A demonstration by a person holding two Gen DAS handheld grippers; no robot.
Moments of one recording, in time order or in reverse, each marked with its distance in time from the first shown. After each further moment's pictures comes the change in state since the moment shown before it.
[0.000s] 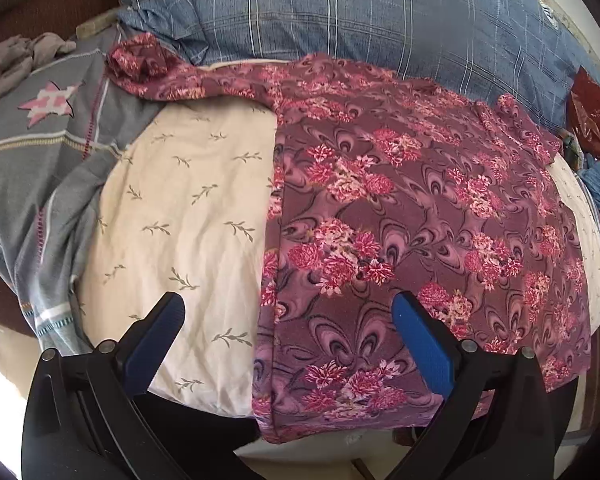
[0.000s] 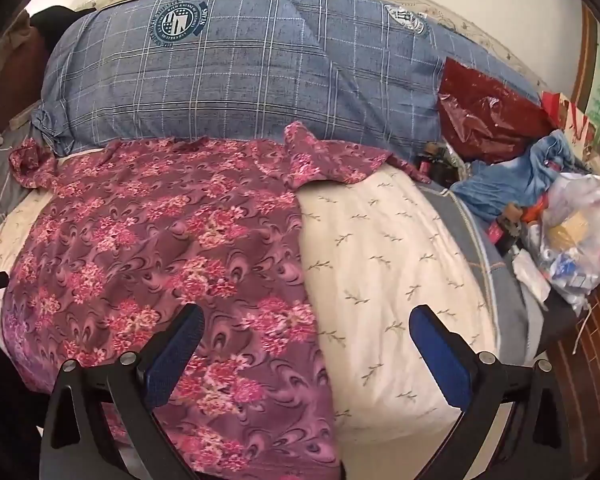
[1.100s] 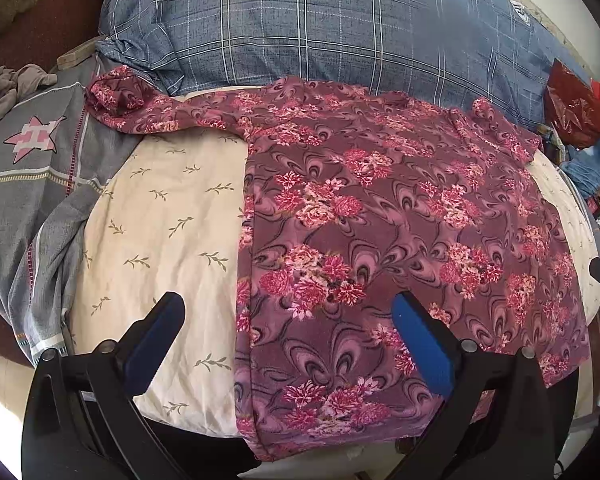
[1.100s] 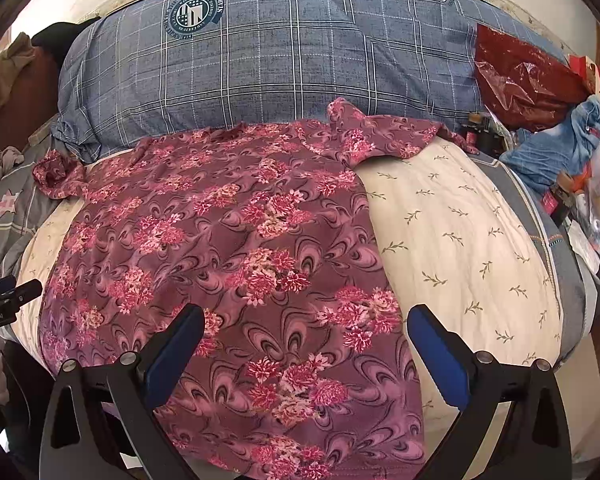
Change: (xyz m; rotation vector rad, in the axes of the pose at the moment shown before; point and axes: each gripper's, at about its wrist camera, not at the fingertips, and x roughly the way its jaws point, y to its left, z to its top) left arm -0.002 -0.015 0.004 0.062 -0.077 -0.044; right arm 0.005 0.067 -0.024 0.023 0.034 0.100
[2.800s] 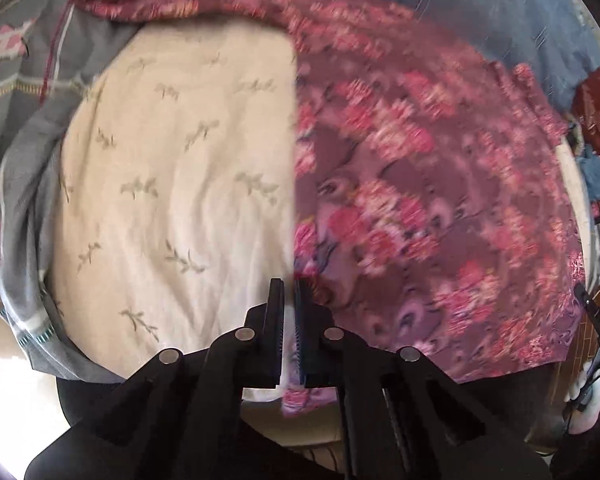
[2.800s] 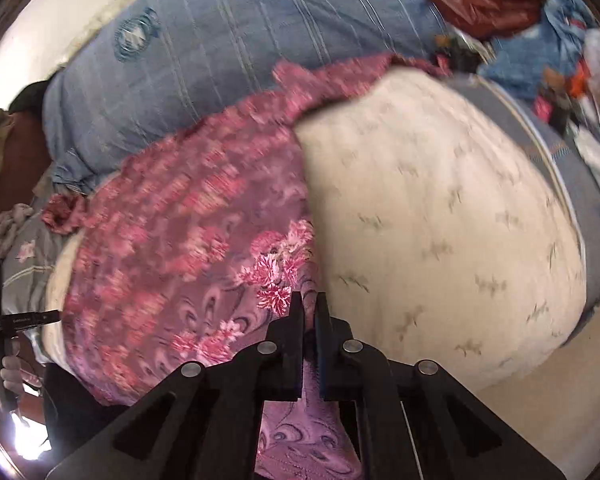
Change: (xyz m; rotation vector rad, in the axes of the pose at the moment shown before) left arm 0.054 0.048 -0.009 -0.101 0.394 -0.069; right arm 0.041 -0.104 -0.042 0.242 0.187 0.129
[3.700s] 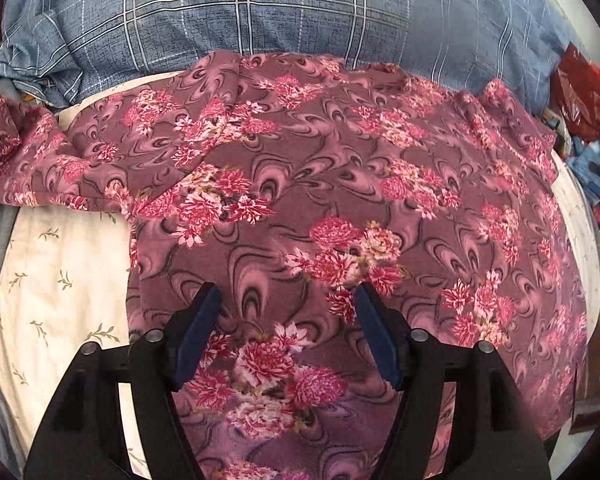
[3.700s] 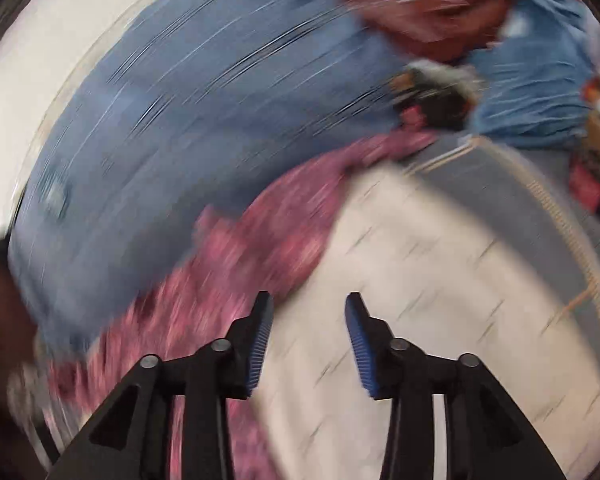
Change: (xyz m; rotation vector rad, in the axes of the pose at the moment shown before) left arm 0.037 -0.085 0.123 0.192 -0.212 -0.044; right arm 0.045 -0.106 0.227 0.429 -0.289 0.048
